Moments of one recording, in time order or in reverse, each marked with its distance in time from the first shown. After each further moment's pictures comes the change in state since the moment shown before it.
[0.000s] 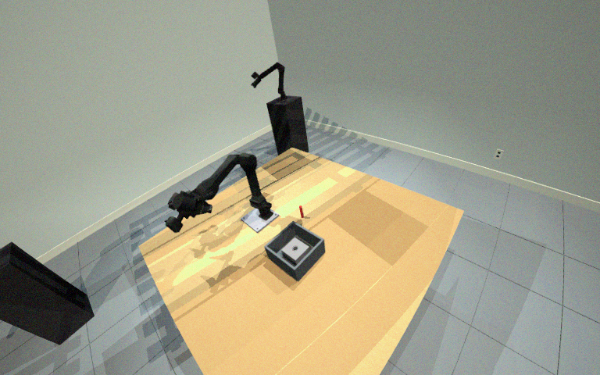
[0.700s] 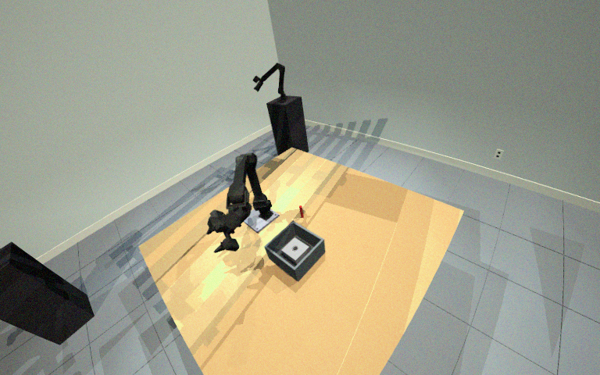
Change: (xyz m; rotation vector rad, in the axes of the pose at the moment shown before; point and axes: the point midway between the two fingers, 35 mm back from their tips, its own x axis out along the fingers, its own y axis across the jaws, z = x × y) arm -0.189 0.075 -0.111 -0.409 0.171 0.577
